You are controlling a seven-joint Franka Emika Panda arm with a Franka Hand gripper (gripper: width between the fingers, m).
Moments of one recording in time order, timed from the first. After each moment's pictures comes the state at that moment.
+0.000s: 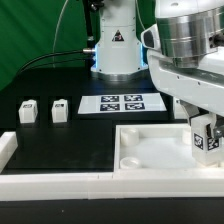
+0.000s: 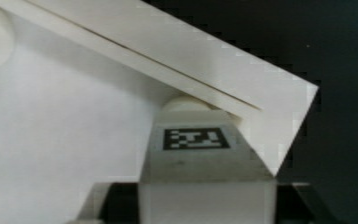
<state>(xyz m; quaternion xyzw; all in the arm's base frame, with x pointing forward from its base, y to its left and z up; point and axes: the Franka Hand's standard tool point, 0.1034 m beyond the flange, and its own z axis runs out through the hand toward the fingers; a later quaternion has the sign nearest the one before) 0.626 0.110 0.078 -0.81 0.59 0.05 0.08</state>
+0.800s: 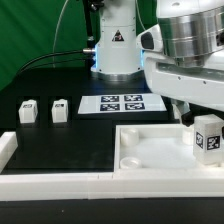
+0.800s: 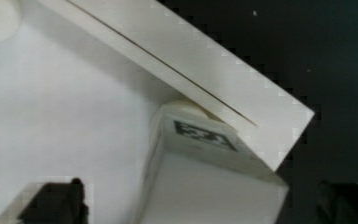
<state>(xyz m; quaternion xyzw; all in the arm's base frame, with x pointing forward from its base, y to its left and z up) 0.626 0.112 0.079 -0.91 0.41 0.03 0.08</state>
